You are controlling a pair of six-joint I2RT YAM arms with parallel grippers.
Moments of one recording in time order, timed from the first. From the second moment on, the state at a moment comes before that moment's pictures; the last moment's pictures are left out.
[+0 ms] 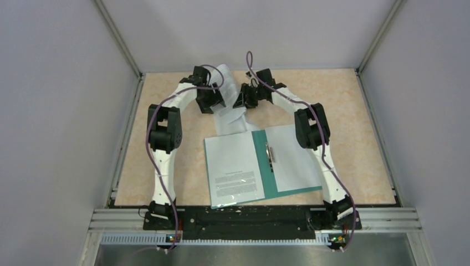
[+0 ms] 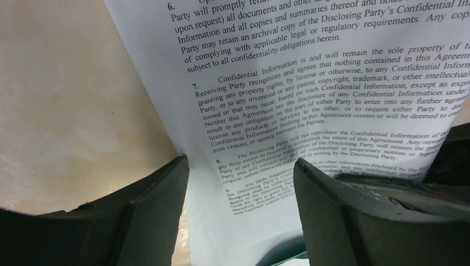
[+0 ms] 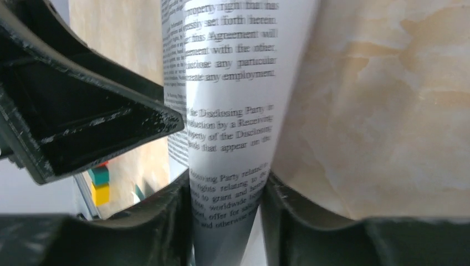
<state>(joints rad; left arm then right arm) -0.21 2.30 1.91 -0.68 0.21 -0.62 0.44 2.54 2.14 -0.36 -0.64 0.49</state>
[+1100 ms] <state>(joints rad) 0.00 1.91 1.70 -0.20 0.68 -0.53 0.40 2.32 2.19 -0.13 -0.80 0.54</state>
